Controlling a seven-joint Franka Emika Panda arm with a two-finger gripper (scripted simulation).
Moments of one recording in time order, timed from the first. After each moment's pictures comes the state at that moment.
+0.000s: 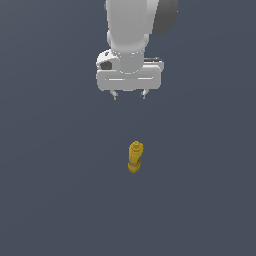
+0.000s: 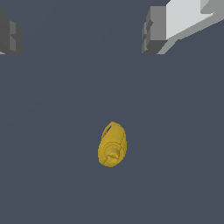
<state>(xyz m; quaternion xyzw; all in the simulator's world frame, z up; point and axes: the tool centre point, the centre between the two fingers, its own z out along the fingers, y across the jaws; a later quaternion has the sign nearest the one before) -0.076 0.005 0.313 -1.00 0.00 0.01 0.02</state>
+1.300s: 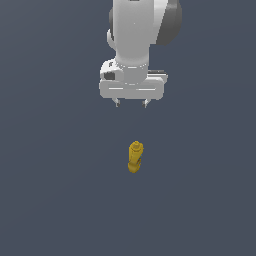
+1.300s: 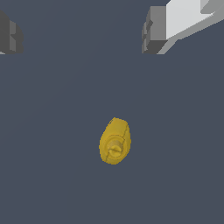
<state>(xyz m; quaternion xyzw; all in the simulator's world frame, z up) -0.056 0.012 0.294 -1.00 0.03 0.02 0.00</state>
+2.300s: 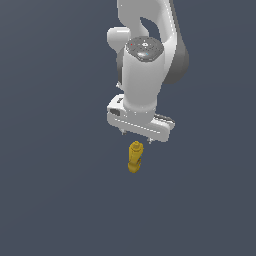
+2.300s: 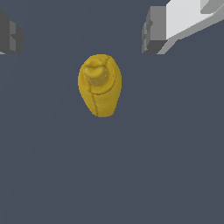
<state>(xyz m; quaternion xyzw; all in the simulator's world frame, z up) 0.039 0.031 0.227 -0.98 0.19 0.00 0.00</state>
